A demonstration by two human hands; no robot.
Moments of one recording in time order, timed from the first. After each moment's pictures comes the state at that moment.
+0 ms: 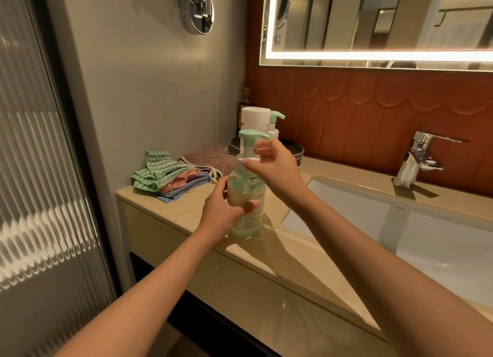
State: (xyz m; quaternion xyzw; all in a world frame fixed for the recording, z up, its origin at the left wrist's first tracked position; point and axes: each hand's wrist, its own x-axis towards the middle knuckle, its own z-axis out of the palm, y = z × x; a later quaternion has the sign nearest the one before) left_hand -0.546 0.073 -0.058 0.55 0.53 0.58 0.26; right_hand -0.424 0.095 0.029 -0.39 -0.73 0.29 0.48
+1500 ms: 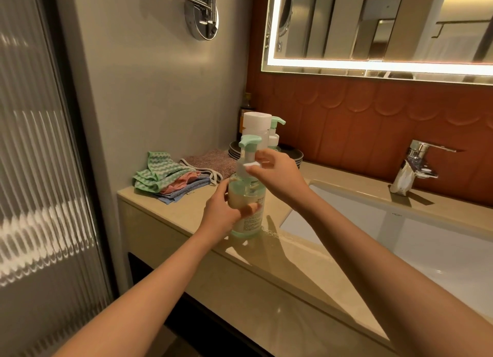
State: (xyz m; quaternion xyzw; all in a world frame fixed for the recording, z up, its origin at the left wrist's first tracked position) left_hand -0.544 0.070 -0.053 0.54 0.53 0.58 0.28; right_hand -0.420 0.088 0.038 -0.41 -0.79 0.22 0.40
